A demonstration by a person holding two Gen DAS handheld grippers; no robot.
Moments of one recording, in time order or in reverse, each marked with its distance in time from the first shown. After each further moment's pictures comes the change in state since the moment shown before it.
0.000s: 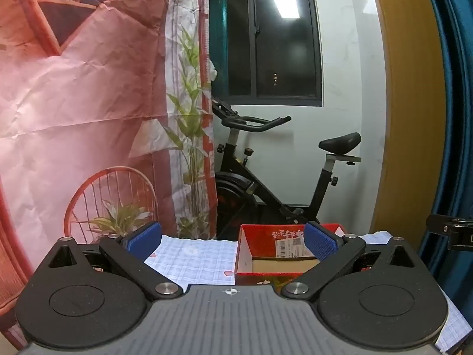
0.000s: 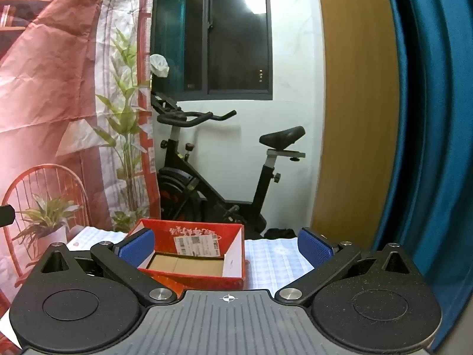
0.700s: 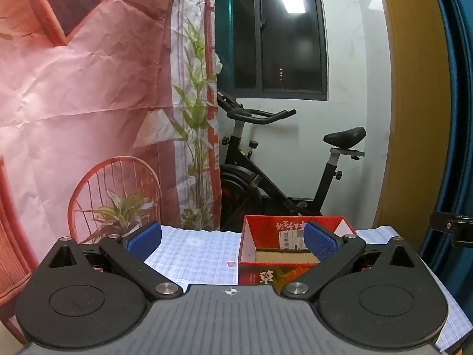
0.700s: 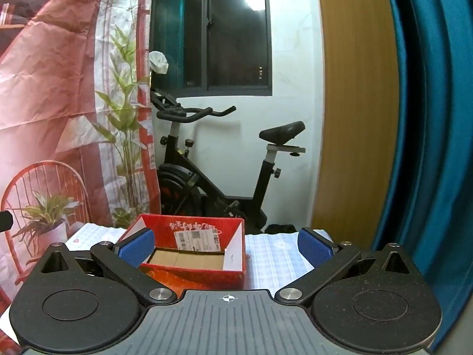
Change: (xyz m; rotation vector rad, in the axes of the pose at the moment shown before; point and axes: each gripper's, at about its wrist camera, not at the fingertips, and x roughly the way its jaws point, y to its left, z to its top) left arm 0.003 0.002 -0.001 -0.030 0.039 0.016; right arm 0.002 0.001 -0.001 0.004 0.013 0.004
